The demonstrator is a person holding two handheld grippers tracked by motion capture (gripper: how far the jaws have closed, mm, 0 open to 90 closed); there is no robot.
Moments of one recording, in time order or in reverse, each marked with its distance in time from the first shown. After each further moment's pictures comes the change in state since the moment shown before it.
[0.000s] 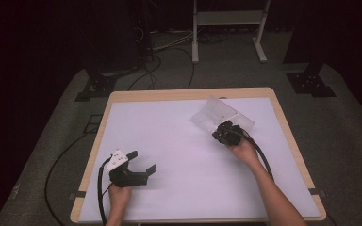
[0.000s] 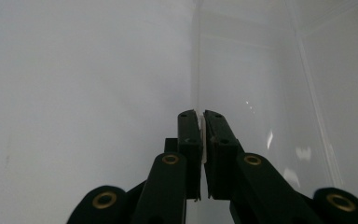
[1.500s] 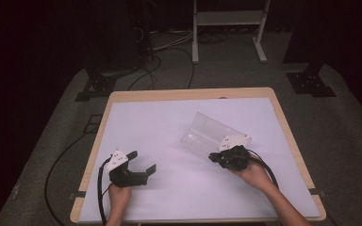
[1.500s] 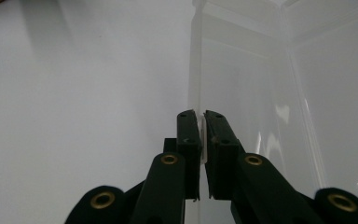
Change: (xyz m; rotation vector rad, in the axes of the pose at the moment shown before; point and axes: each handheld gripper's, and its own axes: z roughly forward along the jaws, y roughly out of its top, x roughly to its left) left arm 0.000 0.000 0.000 0.004 0.005 -0.003; right arm 0.063 -0.033 -0.064 -0.110 0.219 -0.157
